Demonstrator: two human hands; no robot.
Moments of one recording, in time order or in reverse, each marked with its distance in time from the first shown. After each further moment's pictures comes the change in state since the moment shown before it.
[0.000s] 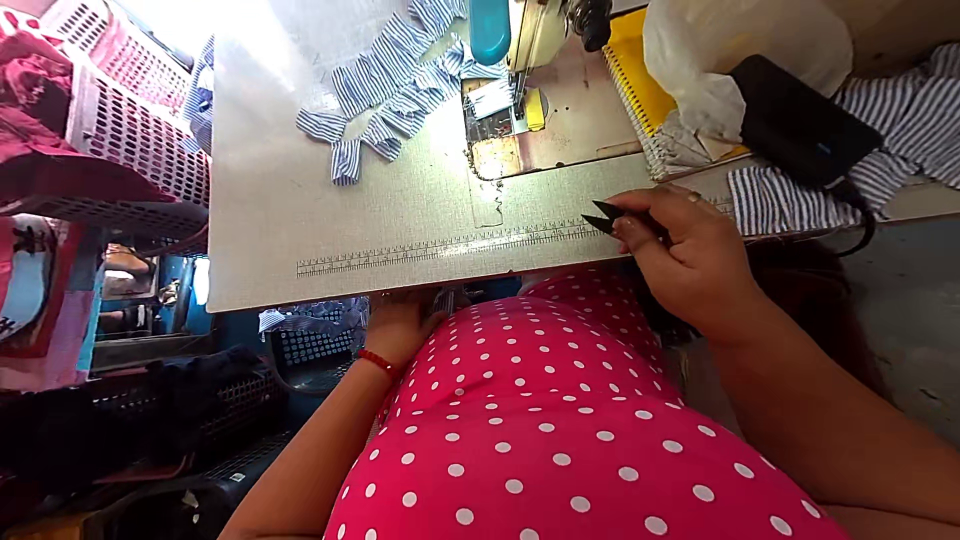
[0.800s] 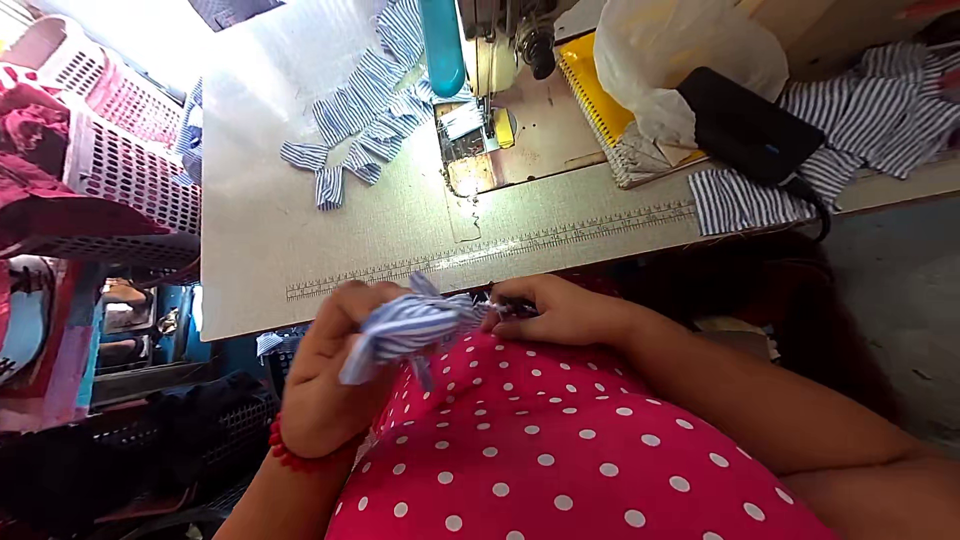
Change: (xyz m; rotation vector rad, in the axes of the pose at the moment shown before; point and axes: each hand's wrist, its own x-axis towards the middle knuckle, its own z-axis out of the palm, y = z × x) left_hand -0.069 0.059 -0.091 -1.457 0.153 0.914; right_hand 0.006 -0.012 0.058 0.629 -0.760 0.103
